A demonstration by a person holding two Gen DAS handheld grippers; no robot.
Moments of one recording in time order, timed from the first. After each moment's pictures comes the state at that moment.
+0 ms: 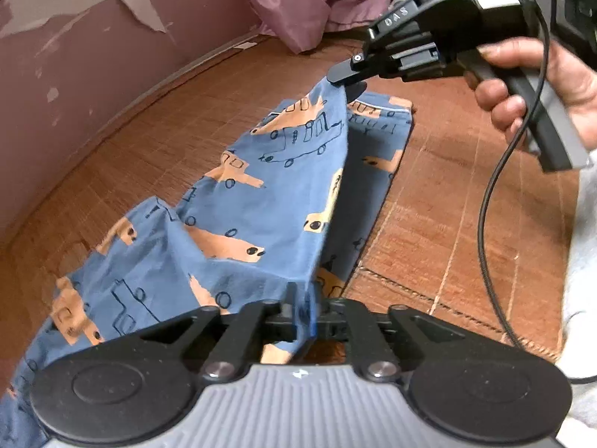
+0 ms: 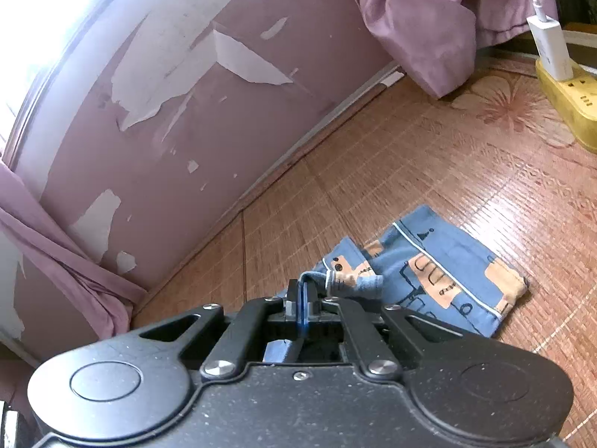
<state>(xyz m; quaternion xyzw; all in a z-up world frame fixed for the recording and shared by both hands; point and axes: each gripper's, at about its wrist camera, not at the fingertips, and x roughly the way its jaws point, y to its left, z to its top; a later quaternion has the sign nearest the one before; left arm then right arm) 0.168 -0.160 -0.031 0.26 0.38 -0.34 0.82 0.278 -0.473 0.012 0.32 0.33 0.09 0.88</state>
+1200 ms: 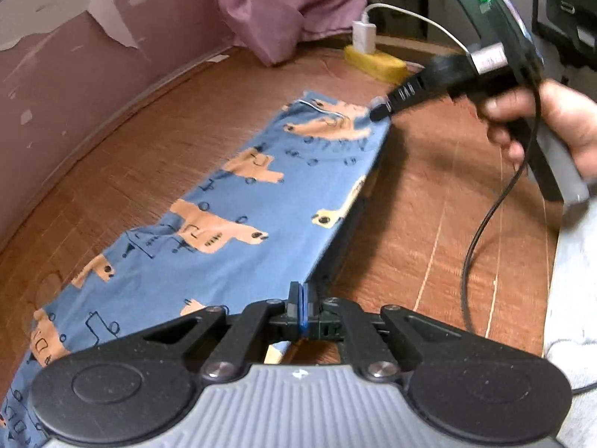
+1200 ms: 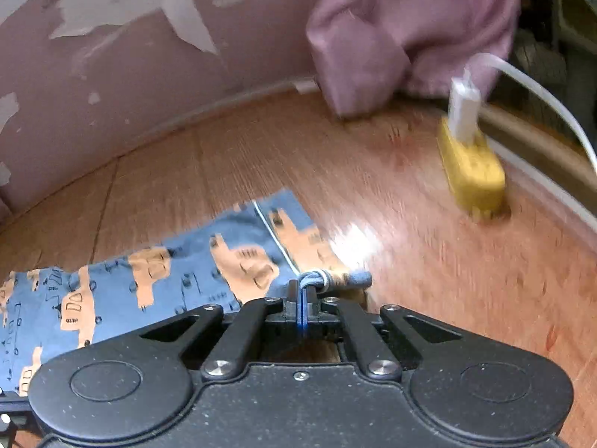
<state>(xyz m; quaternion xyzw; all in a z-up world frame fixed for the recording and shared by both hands) 0.175 -0.182 -0.030 0.26 0.38 -0.37 0.81 0.255 -0.461 0.015 0.08 0.37 -0.07 0.92</state>
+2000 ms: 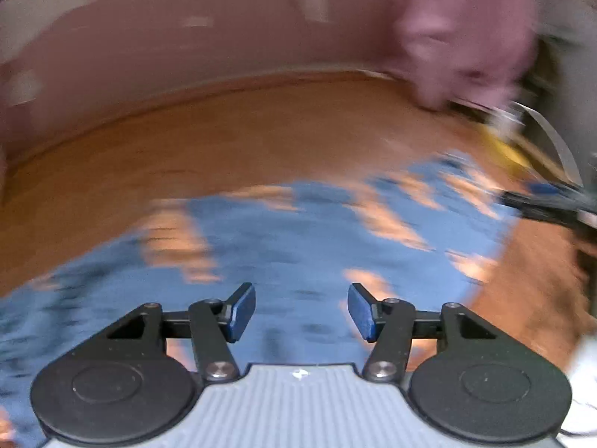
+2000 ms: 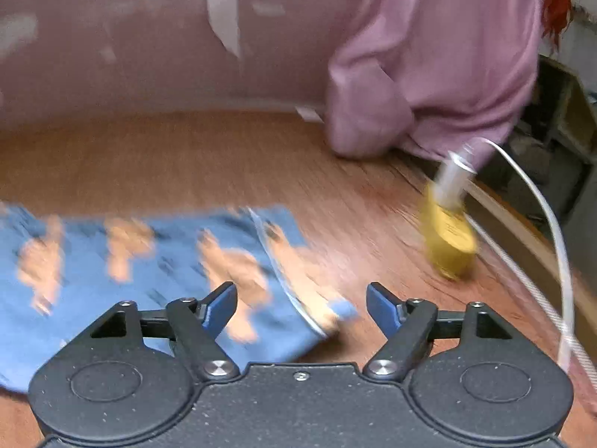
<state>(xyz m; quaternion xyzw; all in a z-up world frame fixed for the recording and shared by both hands) 0.224 -0.038 0.002 0.06 0.42 -0.20 0.88 0.247 -0.425 0.013 -0.05 0.33 -0.09 0.94</state>
